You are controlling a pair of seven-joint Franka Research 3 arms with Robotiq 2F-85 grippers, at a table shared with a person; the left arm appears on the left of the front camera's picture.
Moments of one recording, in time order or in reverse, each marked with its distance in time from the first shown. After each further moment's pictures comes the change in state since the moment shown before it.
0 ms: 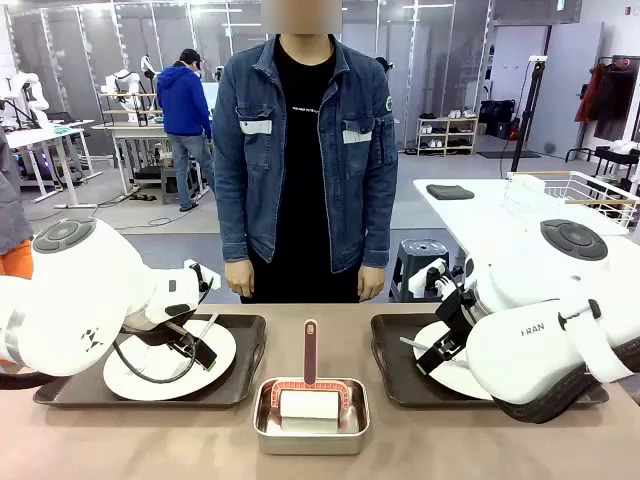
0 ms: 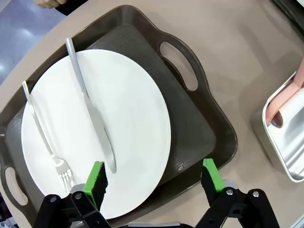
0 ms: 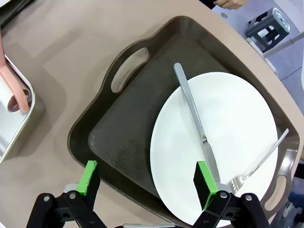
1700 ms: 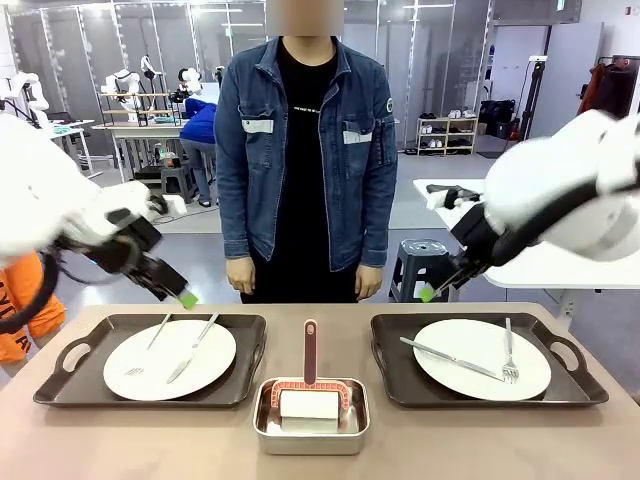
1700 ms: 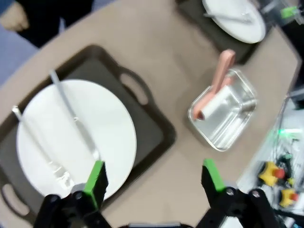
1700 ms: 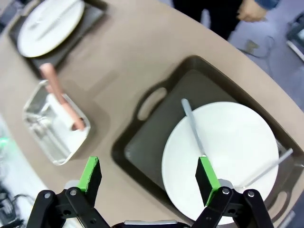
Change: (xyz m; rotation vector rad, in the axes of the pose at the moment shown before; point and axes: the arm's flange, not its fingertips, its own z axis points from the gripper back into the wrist) left arm 0.038 0.083 0.109 -0.403 -0.064 0.026; right arm 0.077 -0.084 0.079 0.336 -0.033 -0.108
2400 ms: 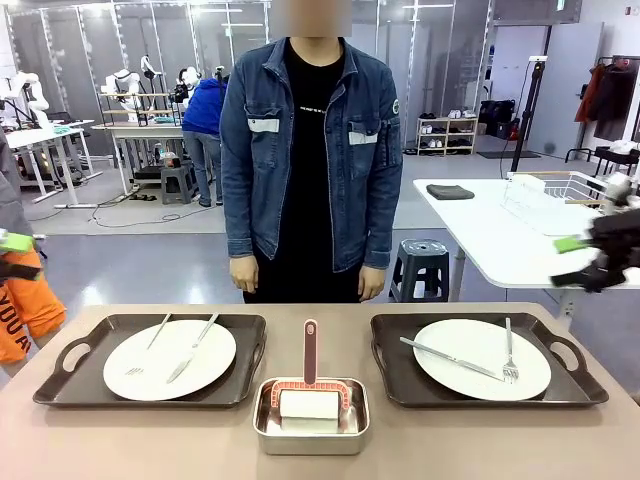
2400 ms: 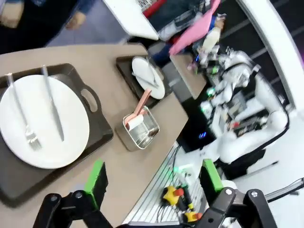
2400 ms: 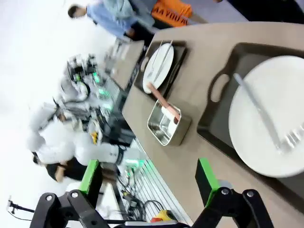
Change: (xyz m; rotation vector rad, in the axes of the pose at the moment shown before) left arm -0.169 0.127 0.148 -0.513 -0.432 0.373; right arm -0.154 -0.162 0.109 0.712 -0.271 -0.518
